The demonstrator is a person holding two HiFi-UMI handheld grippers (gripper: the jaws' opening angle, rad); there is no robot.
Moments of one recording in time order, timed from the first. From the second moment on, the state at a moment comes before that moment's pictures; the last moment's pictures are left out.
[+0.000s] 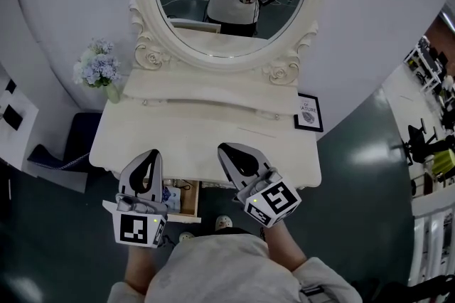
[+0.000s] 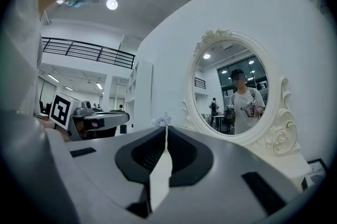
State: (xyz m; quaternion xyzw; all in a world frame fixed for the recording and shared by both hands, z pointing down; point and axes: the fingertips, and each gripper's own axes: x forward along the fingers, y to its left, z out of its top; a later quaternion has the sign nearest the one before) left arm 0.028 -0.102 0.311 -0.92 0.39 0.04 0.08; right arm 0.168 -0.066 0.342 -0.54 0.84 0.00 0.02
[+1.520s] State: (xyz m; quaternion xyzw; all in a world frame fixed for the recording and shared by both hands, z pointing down) left arm 0.035 -0.078 0.307 -0.92 0.37 0.05 0.07; right arm 0.173 -0.027 0.317 -0.56 0.82 0.05 0.04
